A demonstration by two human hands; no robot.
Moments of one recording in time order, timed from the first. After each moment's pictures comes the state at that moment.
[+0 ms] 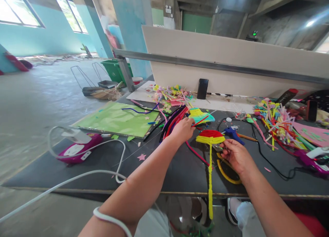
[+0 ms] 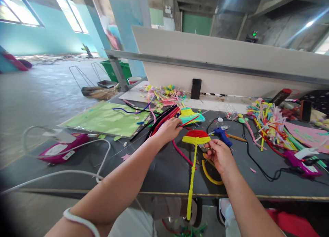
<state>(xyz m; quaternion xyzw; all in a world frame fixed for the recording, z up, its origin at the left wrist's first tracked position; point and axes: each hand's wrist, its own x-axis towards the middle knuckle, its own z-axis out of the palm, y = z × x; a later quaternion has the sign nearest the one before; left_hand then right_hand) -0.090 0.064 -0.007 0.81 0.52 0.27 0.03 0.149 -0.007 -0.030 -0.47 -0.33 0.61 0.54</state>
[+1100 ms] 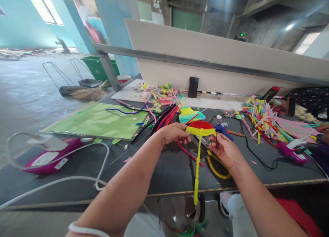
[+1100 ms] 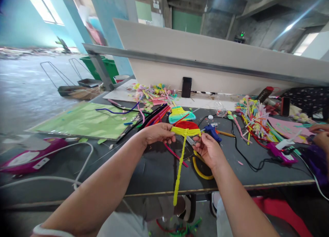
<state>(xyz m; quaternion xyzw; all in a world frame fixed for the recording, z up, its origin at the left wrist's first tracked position) -0.094 0.053 0.010 0.59 0.36 0.22 0.69 0.147 -0.009 -0.023 -0.38 -0.32 0.66 0.57</state>
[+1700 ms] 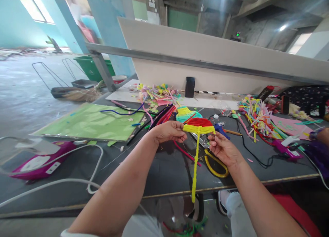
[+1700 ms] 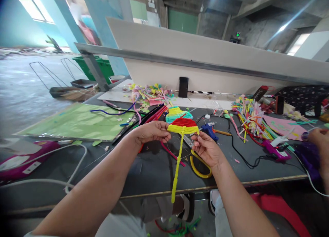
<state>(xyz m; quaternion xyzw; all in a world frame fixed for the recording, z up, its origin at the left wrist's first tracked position) -0.105 0.059 0.011 0.56 0.32 0.24 0.73 0.156 -0.011 -0.020 -0.30 -0.31 0.71 0.55</state>
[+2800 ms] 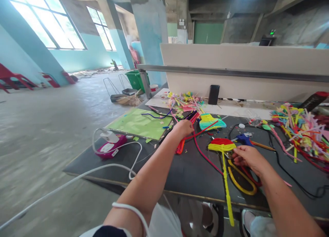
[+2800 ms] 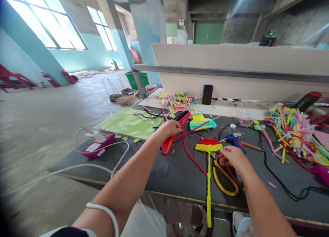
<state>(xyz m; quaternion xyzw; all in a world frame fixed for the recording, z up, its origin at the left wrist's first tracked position) -0.136 0.078 0.023 0.73 0.65 0.17 0.09 0.170 0.018 -0.028 -0.58 -0.43 0.57 0.38</state>
